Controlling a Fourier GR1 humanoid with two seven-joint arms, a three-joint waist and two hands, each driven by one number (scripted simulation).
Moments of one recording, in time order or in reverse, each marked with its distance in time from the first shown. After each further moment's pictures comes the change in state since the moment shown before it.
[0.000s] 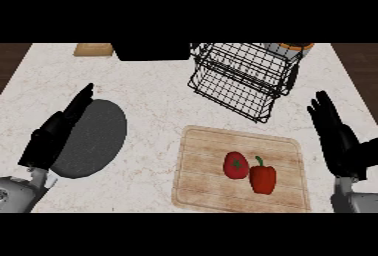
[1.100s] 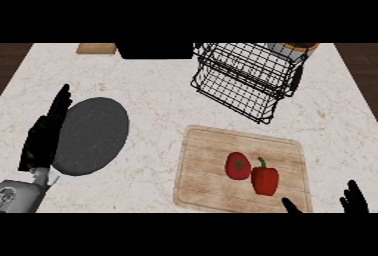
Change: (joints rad) left arm 0.039 -0.093 0.111 0.120 -0.073 0.170 -0.074; right arm 0.609 0.155 0.226 -0.397 0.565 -0.669 0.306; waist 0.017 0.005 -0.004
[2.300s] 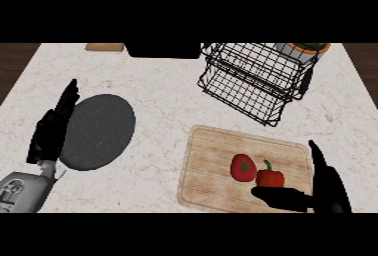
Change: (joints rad) left arm -0.050 -0.034 0.006 0.031 -0.017 -0.034 0.007; right arm -0.431 -0.013 0.061 -0.102 0.324 0.621 0.887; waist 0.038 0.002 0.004
